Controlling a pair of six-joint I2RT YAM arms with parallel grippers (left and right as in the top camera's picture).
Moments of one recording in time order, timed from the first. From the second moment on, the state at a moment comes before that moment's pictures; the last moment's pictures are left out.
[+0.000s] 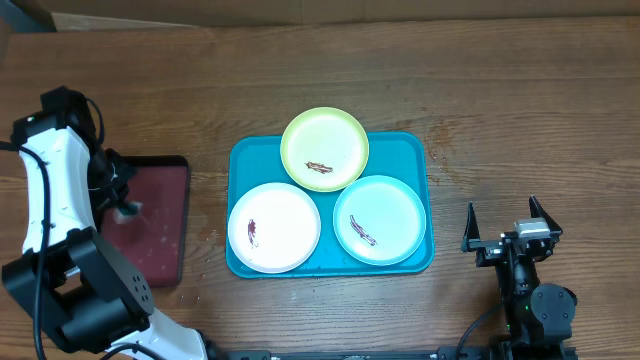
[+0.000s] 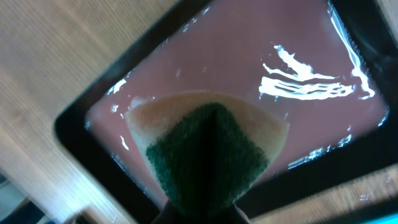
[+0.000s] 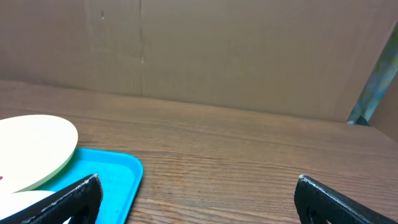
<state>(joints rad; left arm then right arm) 0.44 1.81 1.53 -1.28 -0.19 -0.50 0.04 0.01 0.02 -0.04 -0.01 -0.11</state>
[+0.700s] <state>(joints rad) 0.44 1.78 1.45 -1.26 -0.21 -0.50 0.04 0.01 0.02 -0.04 -0.01 -0.11</state>
